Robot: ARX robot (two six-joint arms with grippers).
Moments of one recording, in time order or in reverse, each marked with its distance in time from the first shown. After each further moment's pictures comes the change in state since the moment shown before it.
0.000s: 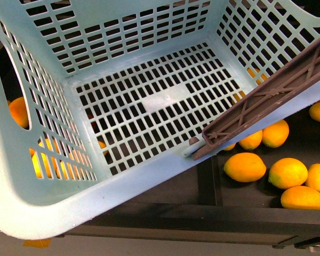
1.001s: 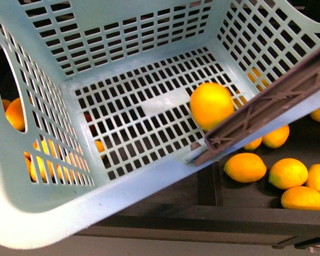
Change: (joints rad) left arm -0.002 0.000 0.000 -0.003 0.003 -0.005; right arm 0.162 0.019 0.029 0.031 0.281 -0.153
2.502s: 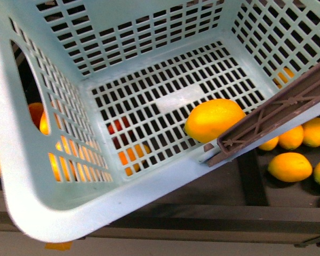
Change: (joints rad) left arm -0.007 -0.004 0.000 0.000 0.005 -0.002; right arm -0.031 -0.527 -0.632 0.251 0.084 -0.443
